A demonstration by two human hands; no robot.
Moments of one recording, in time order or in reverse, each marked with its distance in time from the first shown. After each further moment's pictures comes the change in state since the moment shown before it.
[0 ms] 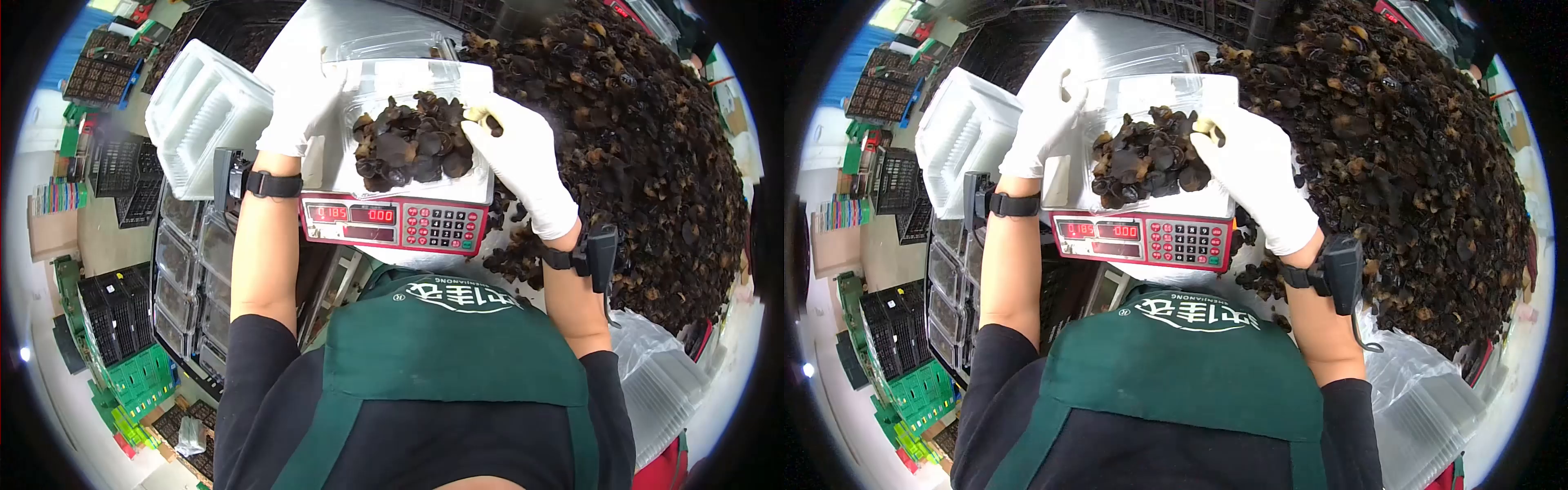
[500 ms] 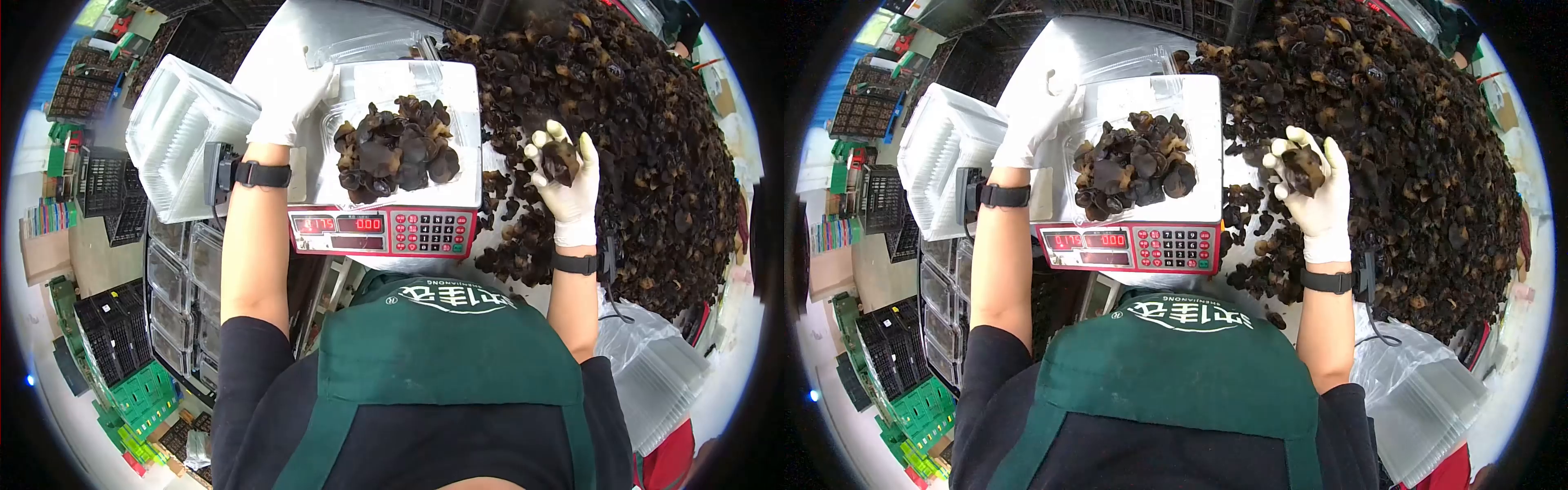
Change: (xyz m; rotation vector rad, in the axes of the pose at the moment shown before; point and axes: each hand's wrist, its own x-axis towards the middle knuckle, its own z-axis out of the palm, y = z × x) left_hand 0.030 -0.012 0.026 0.028 0.043 0.015; right_hand -0.063 0.088 -0.047 1.677 0.085 0.731
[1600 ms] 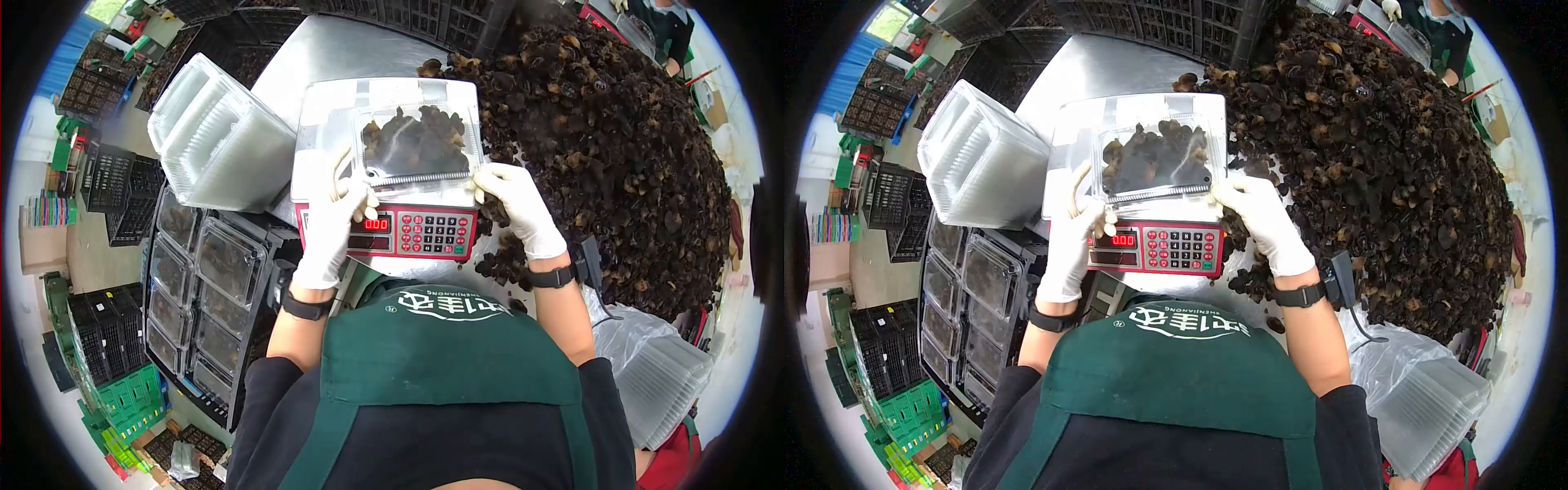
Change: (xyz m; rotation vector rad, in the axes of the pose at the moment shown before) left_hand -0.185 0.100 -0.066 -1.273 -0.214 -0.453; right_hand -0.015 0.051 0.065 -0.899 -0.059 0.029
